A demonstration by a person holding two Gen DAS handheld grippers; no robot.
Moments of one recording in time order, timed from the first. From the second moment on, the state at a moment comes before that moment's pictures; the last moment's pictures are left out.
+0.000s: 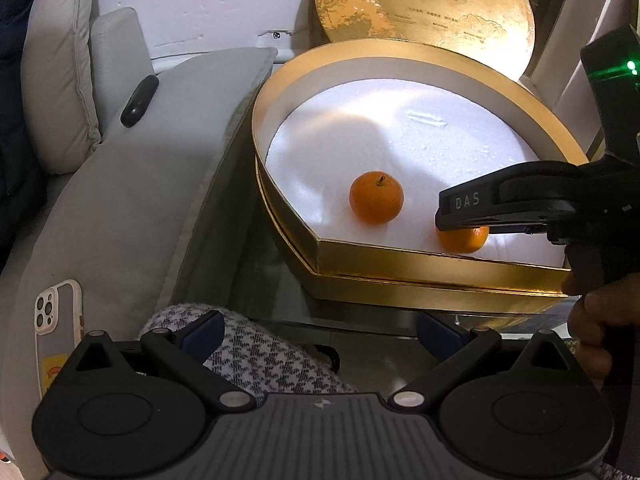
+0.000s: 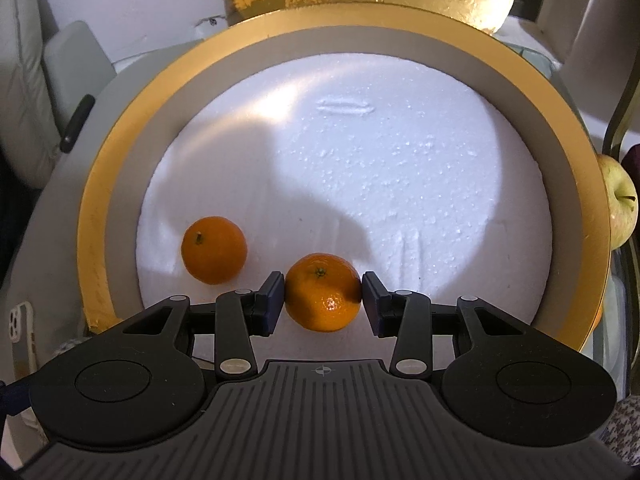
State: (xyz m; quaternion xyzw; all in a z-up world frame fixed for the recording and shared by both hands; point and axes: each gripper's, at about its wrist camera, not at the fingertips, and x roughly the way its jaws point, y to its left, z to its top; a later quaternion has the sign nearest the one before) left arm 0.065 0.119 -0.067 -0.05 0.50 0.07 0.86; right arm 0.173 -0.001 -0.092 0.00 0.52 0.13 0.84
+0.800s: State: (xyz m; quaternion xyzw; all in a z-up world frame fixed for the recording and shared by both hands) left arm 0.040 0.064 -0.029 0.01 0.47 0.04 0.88; right arm 0.105 -0.092 -0.014 0.08 0.46 0.13 0.88
